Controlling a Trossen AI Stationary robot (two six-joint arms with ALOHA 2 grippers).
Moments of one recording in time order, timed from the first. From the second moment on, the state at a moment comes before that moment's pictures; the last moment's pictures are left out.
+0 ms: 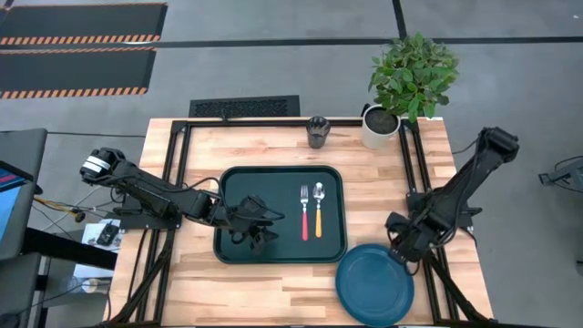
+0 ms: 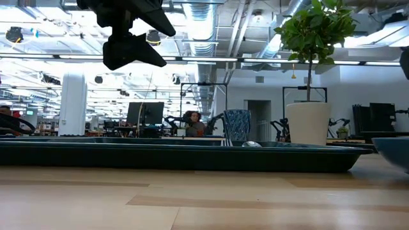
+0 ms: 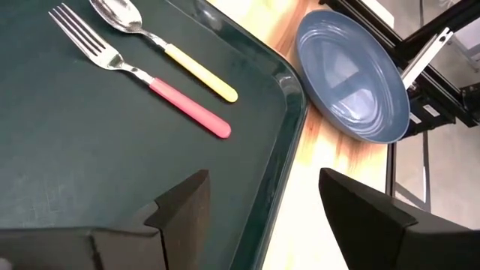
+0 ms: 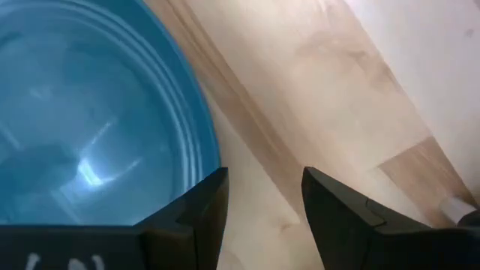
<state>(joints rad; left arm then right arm) -0.32 1.39 0.88 -0.17 -0.20 -0.83 0.84 1.04 0.53 -0.83 0.10 1.49</state>
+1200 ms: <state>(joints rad) -0.32 1.39 0.88 -0.17 -0.21 -0.83 0.84 1.12 0.54 -0.69 0.09 1.43</state>
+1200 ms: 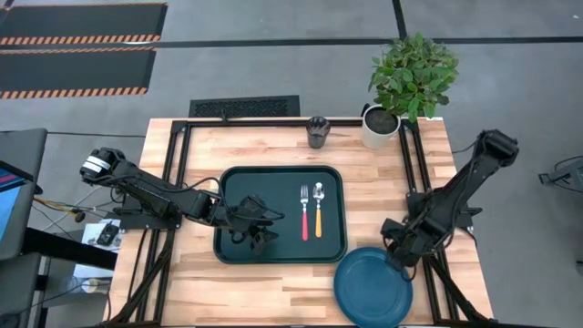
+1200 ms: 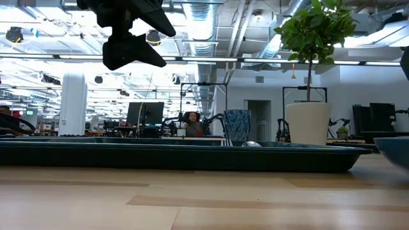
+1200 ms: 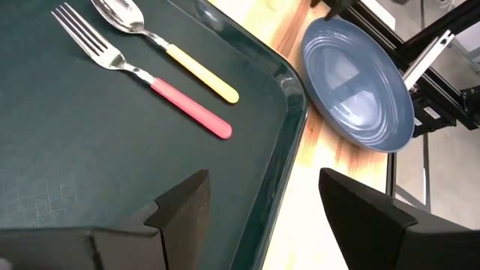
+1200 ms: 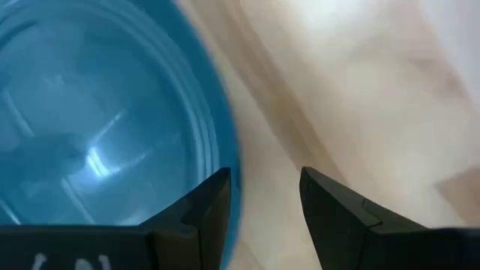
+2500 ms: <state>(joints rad) -0.32 1.39 0.88 -0.13 -0.31 -0.95 0.87 1.17 0.74 -0.81 0.32 1.41</state>
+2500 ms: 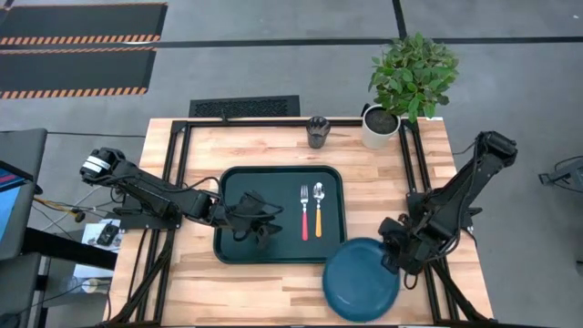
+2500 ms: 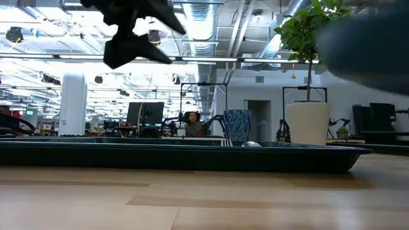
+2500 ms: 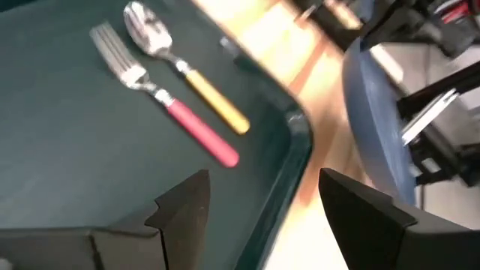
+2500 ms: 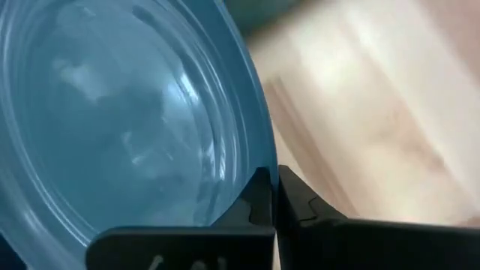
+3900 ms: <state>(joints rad) -0.32 1.39 0.88 0.12 -0.39 -0.78 0.41 1.17 0.90 -0.64 0.64 0.95</state>
